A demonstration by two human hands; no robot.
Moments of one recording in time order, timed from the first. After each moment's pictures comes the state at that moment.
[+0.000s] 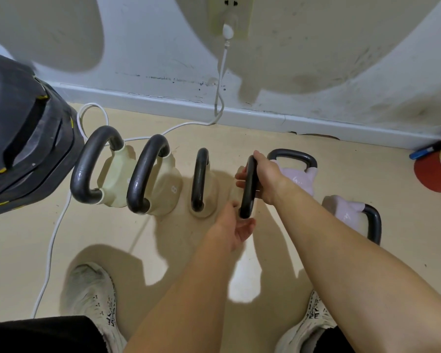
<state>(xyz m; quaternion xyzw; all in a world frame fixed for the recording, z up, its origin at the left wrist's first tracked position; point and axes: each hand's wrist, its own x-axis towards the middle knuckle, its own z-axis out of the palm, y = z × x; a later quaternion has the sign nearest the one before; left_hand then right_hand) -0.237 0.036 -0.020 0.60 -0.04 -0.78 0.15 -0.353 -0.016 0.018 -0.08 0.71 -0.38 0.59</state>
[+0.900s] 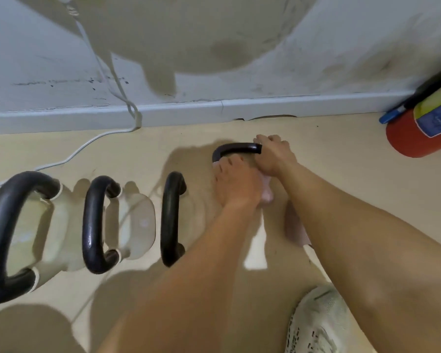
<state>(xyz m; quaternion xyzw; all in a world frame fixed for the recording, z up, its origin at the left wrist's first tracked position) -0.439 -0.031 -0.079 0.61 -0.74 -0.29 -0.01 -0.559 -0.043 -0.096 -0.43 0.86 -0.04 0.28</state>
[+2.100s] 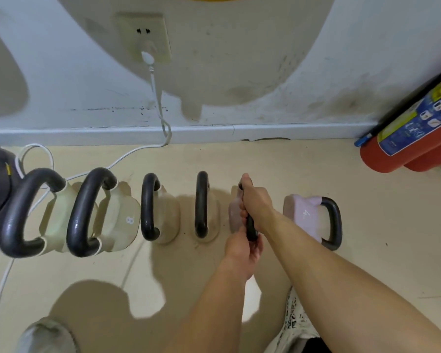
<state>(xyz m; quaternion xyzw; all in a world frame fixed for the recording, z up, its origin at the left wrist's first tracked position) -0.334 0.093 -0.030 0.52 0.04 -0.83 0.21 -0.417 0.044 -0.002 -0.09 0.78 -0.38 0.49</state>
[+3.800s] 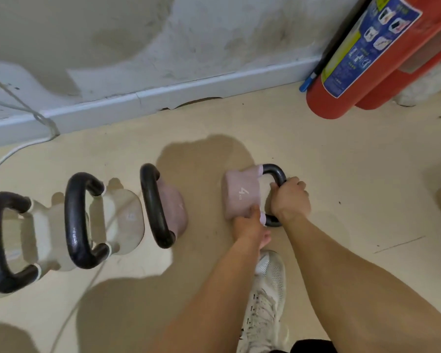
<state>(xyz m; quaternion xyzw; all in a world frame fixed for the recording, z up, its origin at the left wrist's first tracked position) -0.508 0.157 -0.093 0.63 -0.18 -0.75 -0.02 -0.612 0.179 -0.125 -0.11 0.96 -0.07 0.24</state>
